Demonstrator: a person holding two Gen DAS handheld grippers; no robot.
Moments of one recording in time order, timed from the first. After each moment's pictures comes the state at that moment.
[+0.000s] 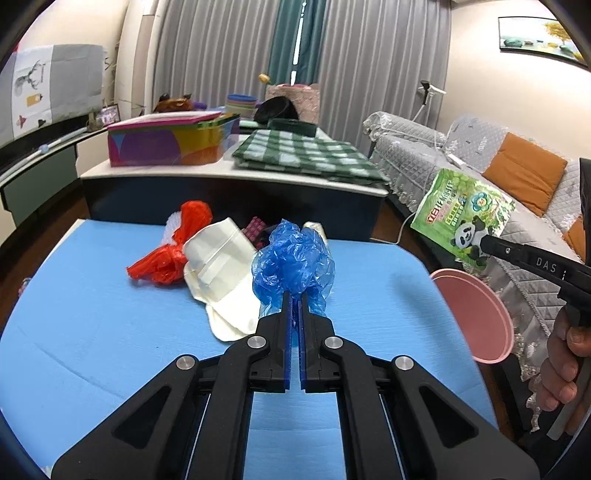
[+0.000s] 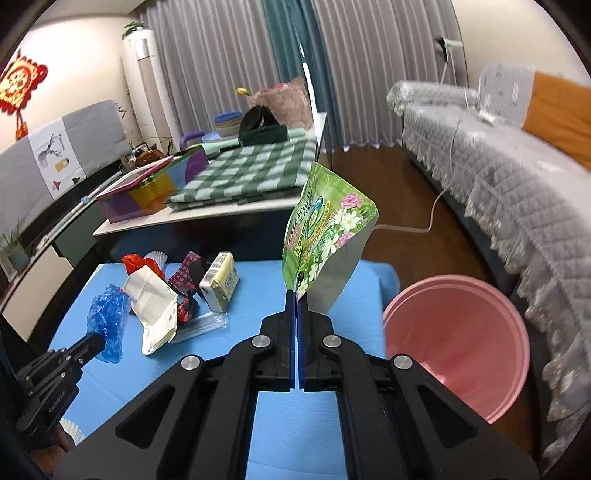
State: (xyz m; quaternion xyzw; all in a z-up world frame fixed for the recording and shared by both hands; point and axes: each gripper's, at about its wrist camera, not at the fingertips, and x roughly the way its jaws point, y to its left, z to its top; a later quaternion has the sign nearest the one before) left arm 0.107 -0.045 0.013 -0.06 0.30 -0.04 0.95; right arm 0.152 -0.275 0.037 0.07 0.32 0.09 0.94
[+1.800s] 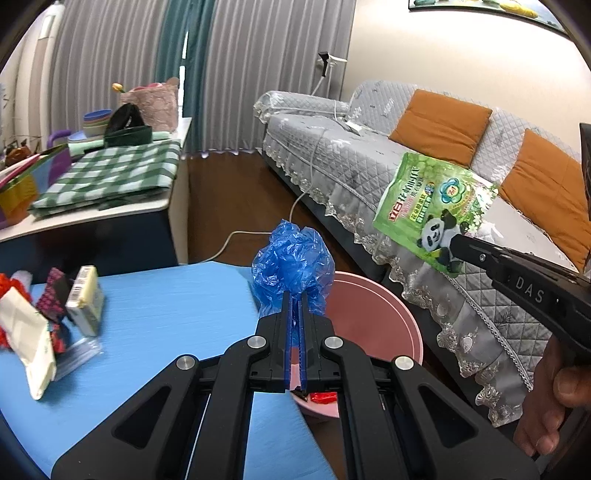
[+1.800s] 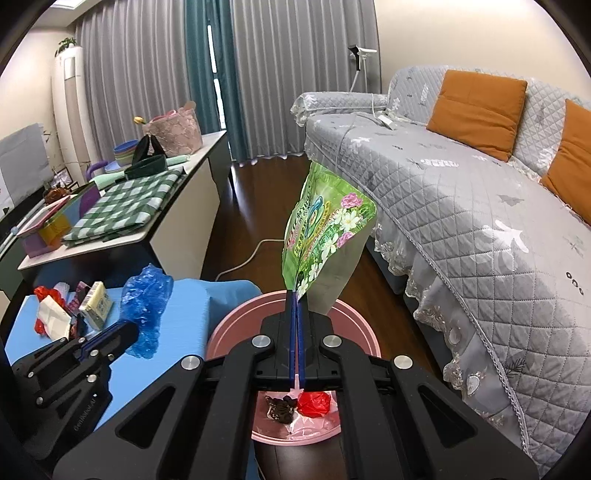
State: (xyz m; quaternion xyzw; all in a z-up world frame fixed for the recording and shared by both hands) left arm 0.169 -0.274 0.021 -0.01 0.31 -0.21 0.93; right arm 0.143 -0.432 0.046 0.07 0.32 -0.07 0.94
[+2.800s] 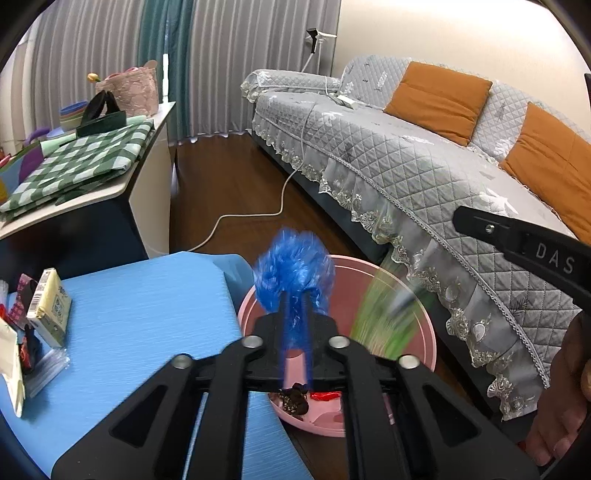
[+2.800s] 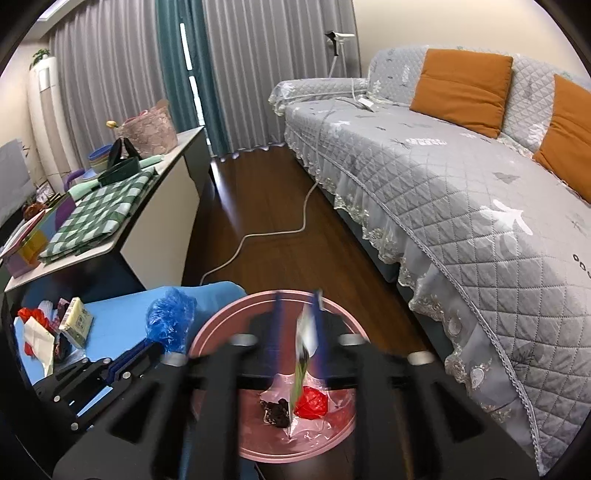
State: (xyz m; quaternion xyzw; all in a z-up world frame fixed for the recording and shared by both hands) left arm 0.203 -0.307 -0.009 0.02 0.34 -0.21 0.92; right arm 0.168 -0.452 0.029 0.10 0.34 -0.11 0.93
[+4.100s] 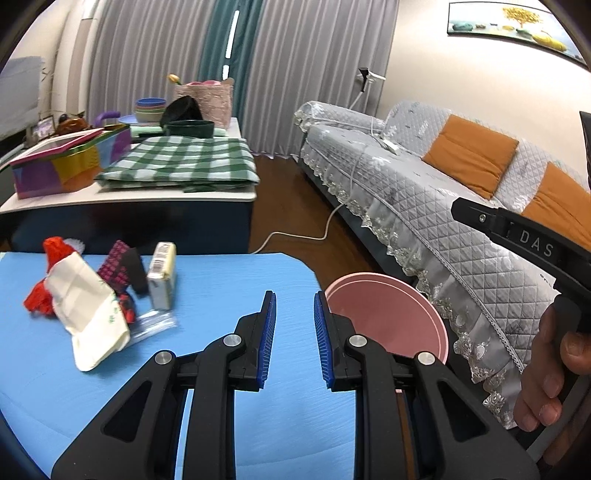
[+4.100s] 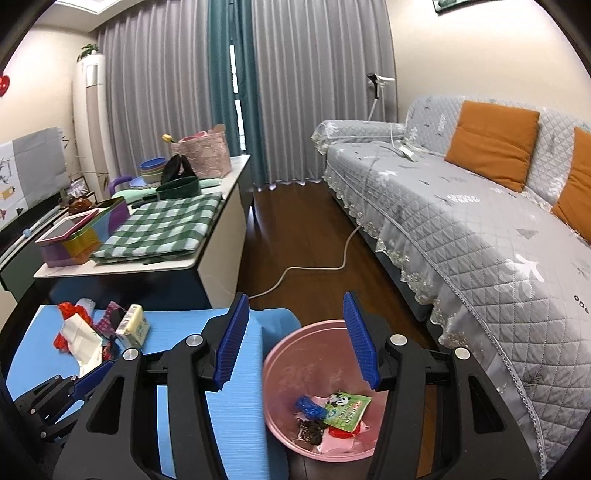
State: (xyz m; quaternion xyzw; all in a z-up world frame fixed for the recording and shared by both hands) left arm 0.141 -0.178 0.031 -0.05 0.30 -0.15 0.94; right arm 0.141 -0.358 0.079 0.05 0.26 -0.05 0.96
